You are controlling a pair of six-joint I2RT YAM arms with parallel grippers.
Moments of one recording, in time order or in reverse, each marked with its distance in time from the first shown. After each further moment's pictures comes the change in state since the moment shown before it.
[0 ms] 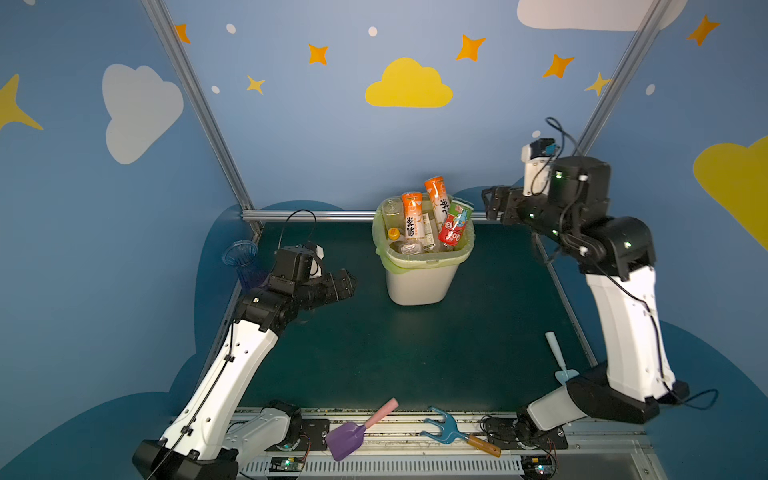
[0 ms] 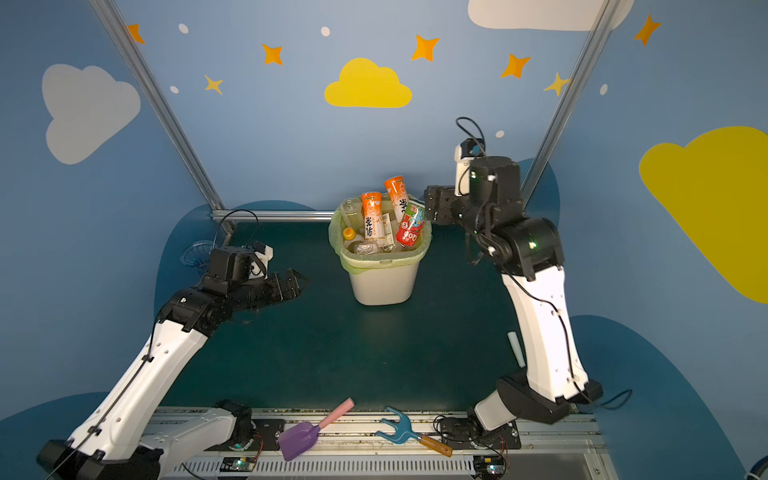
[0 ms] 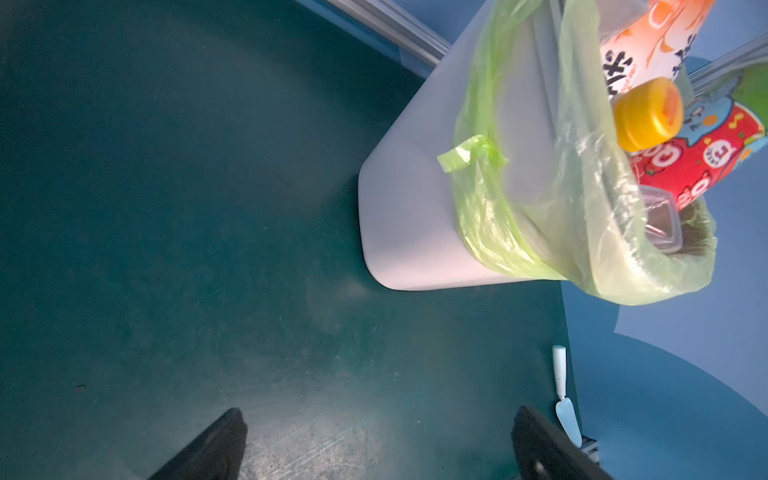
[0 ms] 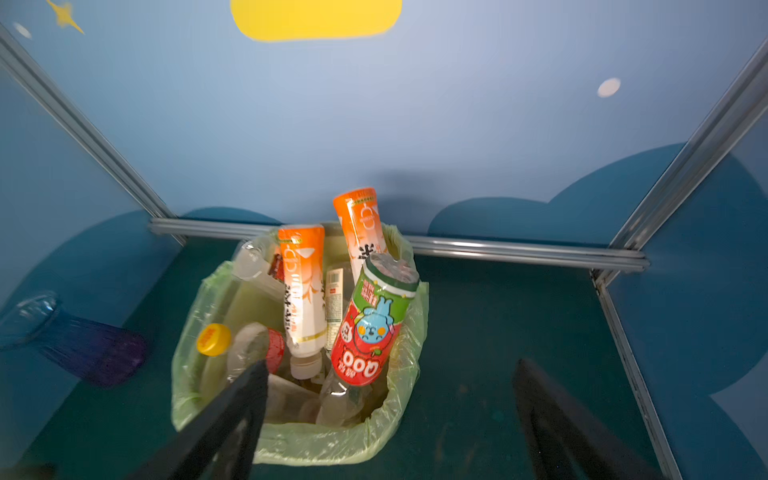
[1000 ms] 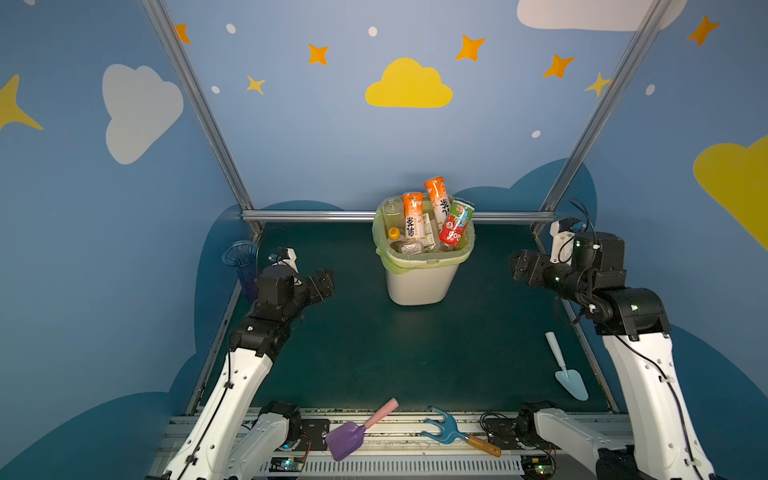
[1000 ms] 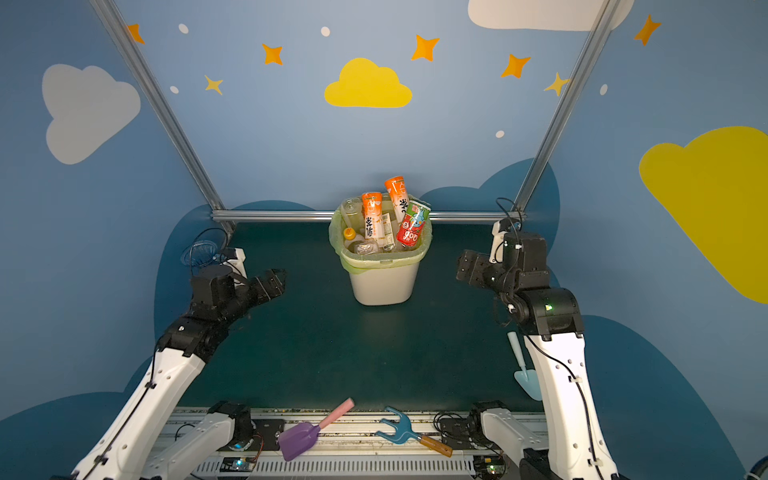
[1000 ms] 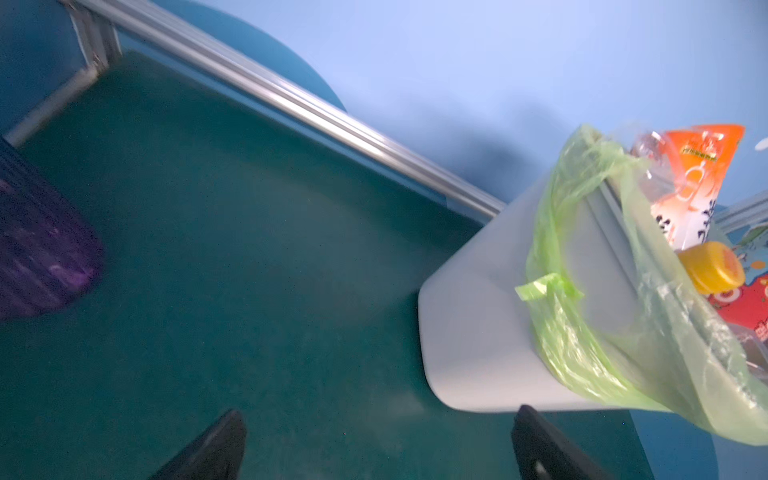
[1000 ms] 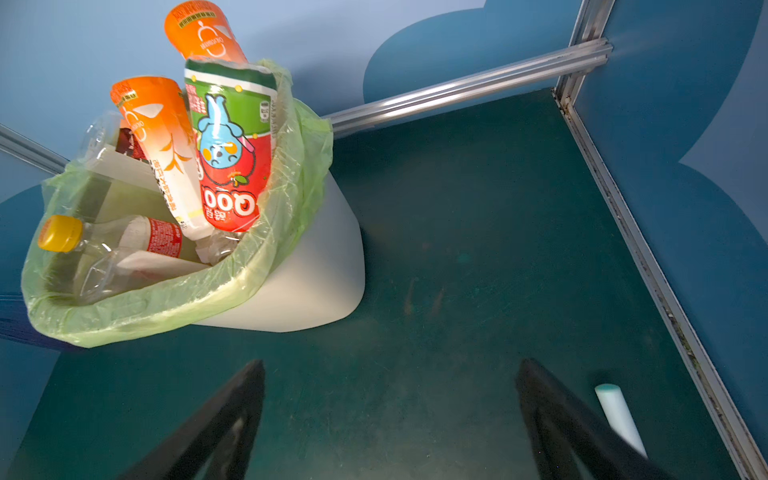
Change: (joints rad) left arm 0.130 -0.224 -0.339 0.428 -0.229 0.047; right arm -0.310 -0.454 -0.826 0.086 -0.197 0.116
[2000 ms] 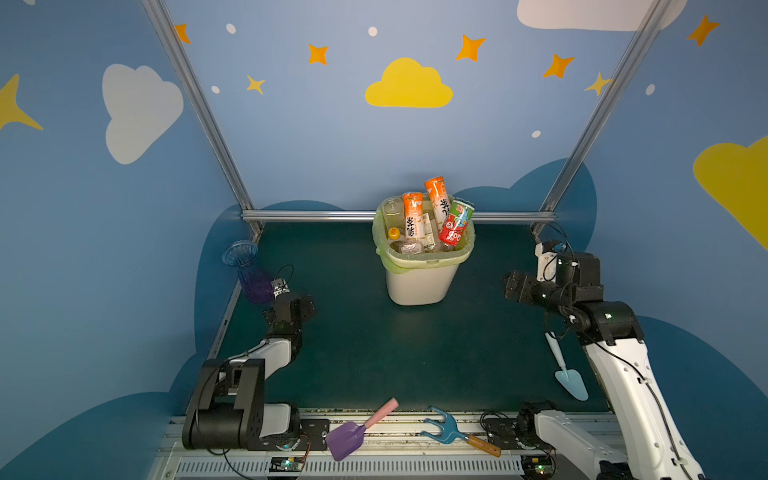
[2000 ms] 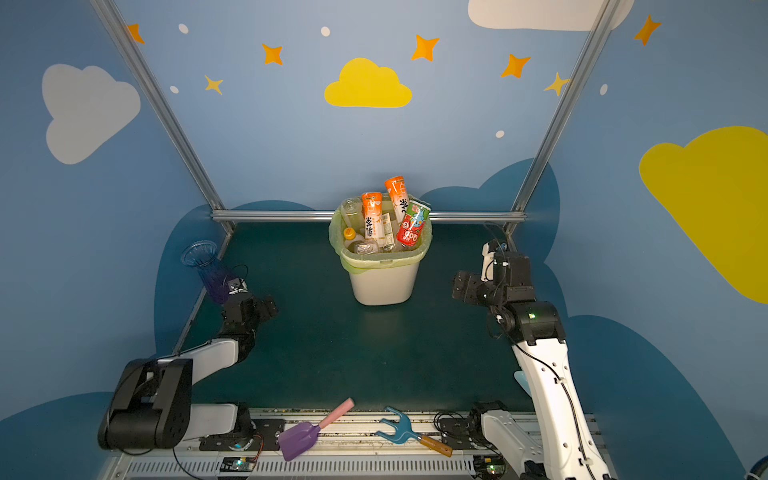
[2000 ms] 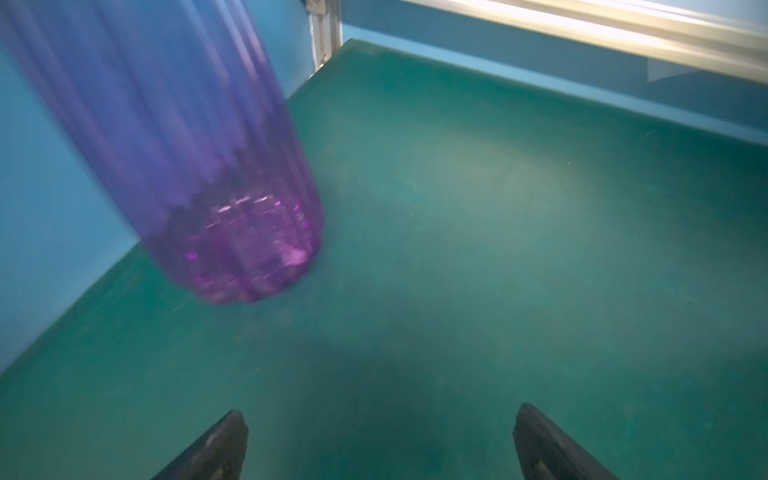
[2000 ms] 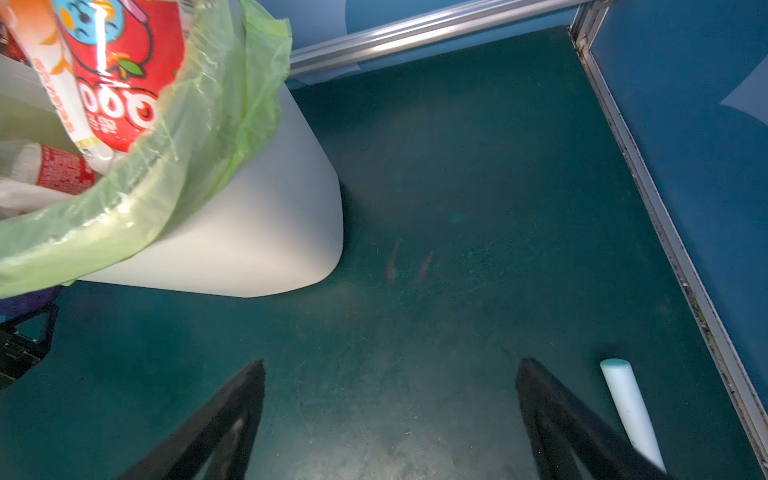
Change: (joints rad) left arm 0.184 0.517 -0.473 0.879 -0.287 0.276; right arm -0.024 -0.068 -0.277 0.114 -0.029 -0.051
